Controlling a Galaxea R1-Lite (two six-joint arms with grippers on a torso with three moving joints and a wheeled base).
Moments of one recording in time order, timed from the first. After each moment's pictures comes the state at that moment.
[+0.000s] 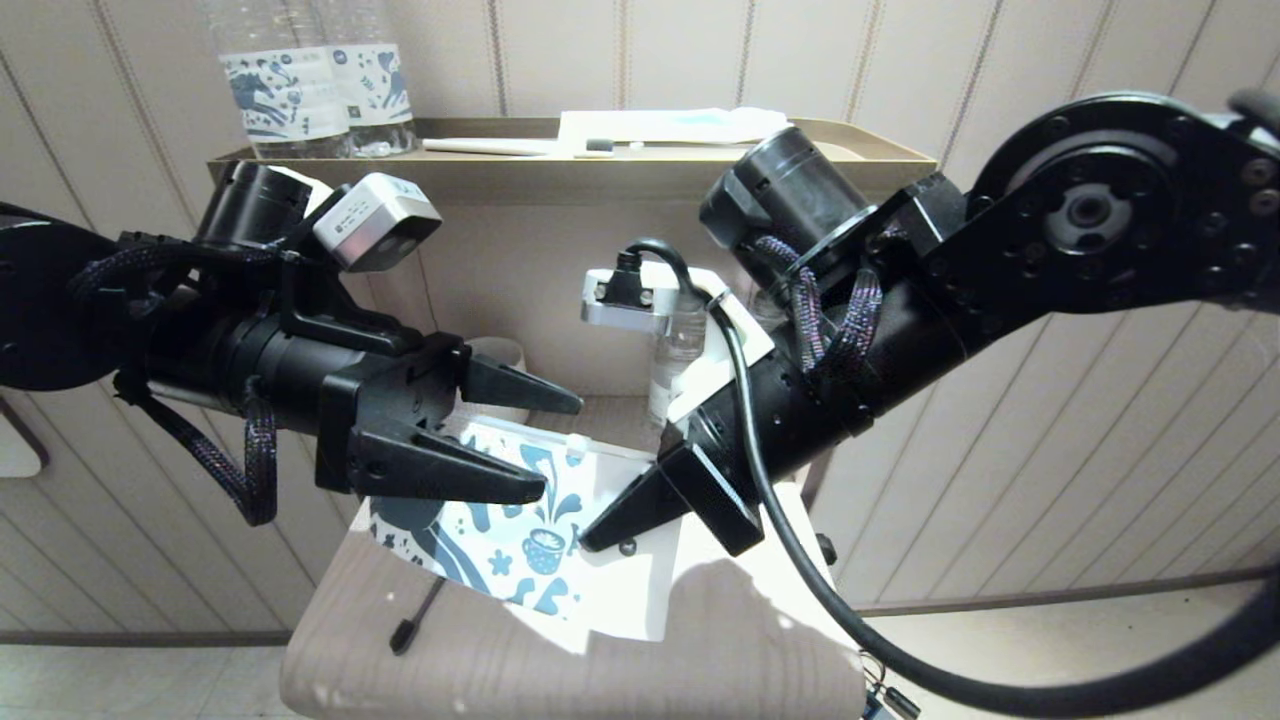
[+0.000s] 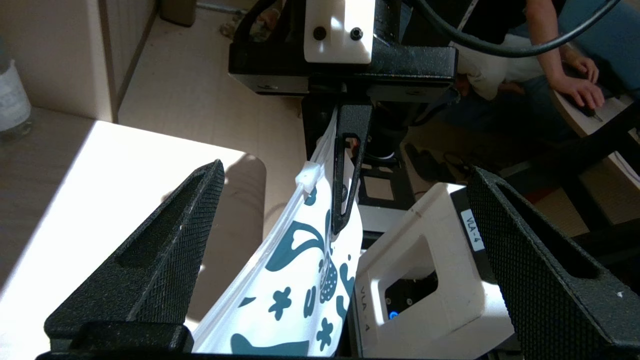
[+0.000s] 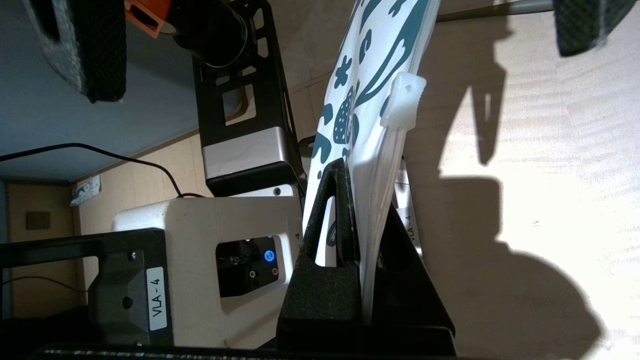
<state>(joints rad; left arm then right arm) -0.40 1.68 -1.31 0.34 -1.29 0.41 0.76 1.92 -1.92 0.82 0.66 -0.21</state>
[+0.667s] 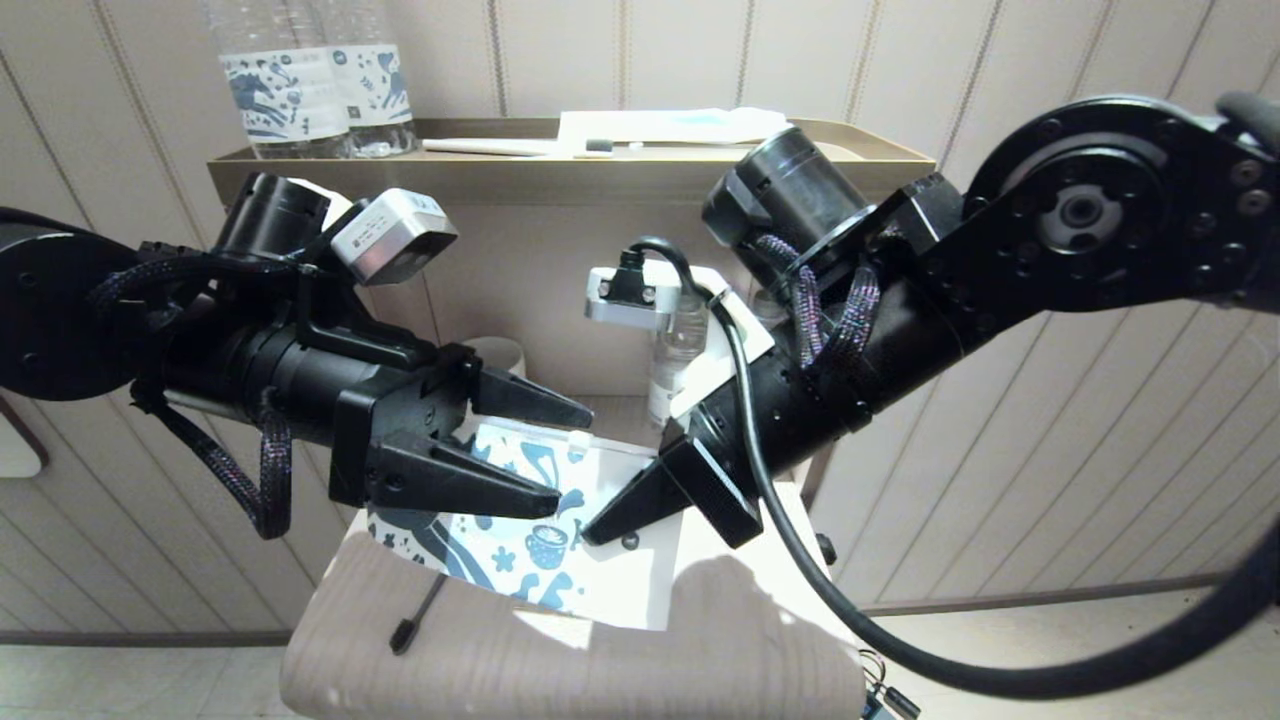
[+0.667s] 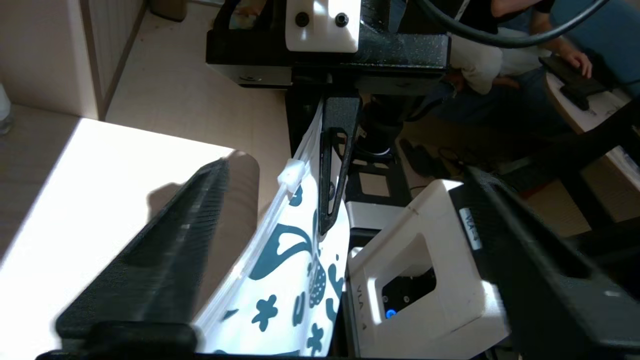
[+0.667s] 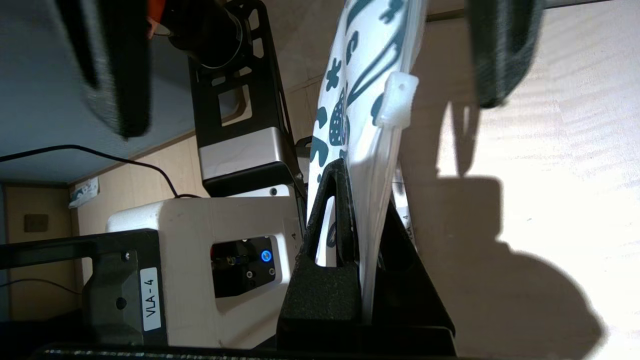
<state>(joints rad) -0.42 1.69 -1.29 0.34 -1.28 0.43 0.75 1.92 -1.92 0.82 0.66 -0.21</state>
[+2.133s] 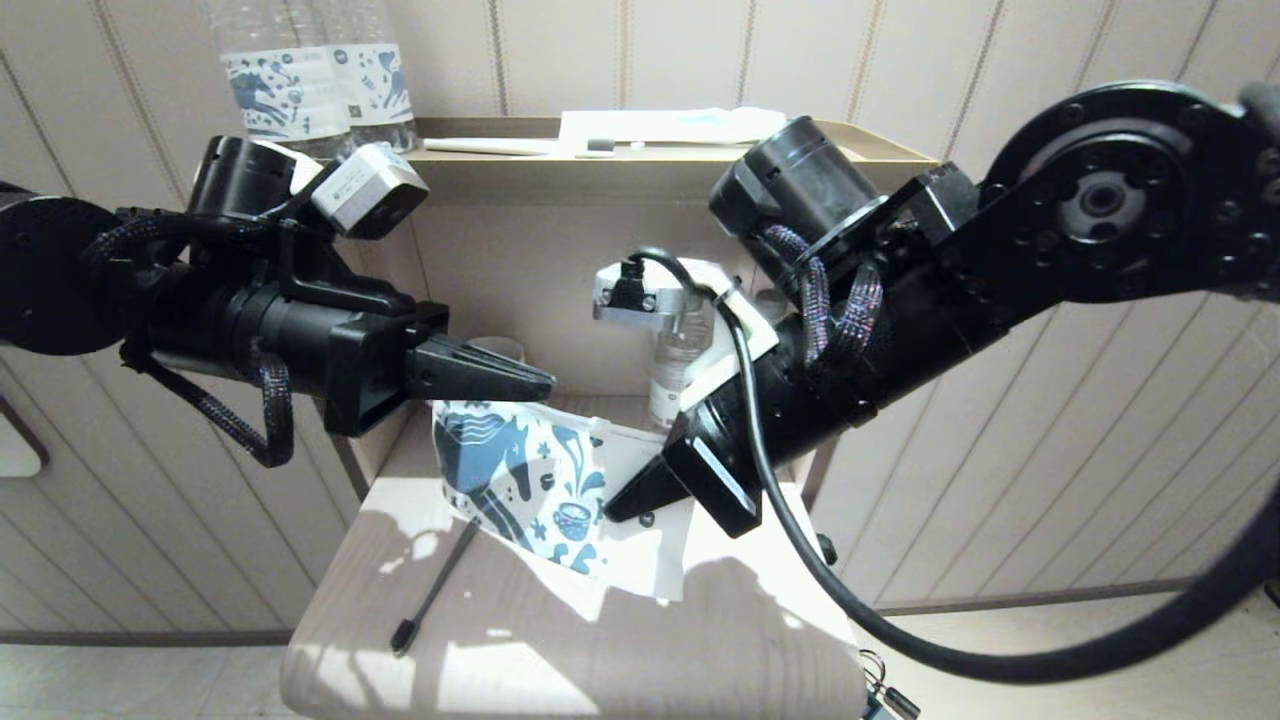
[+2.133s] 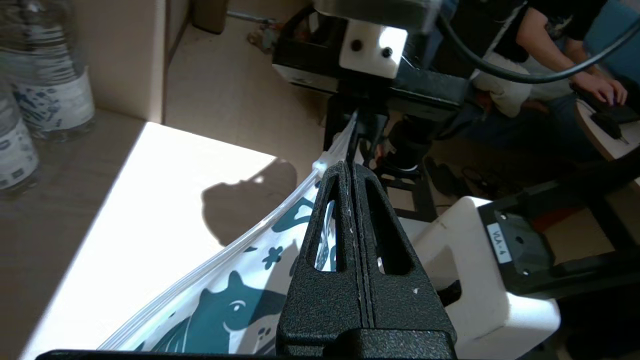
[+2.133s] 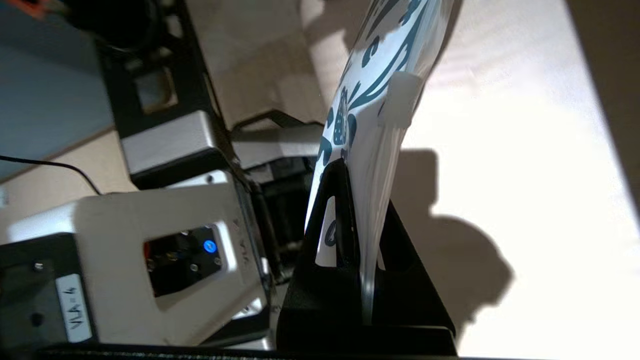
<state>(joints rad) -0.33 1.73 -1.39 0.33 -1.27 0.36 0.75 1.91 -1.92 0.84 0.49 -0.25</state>
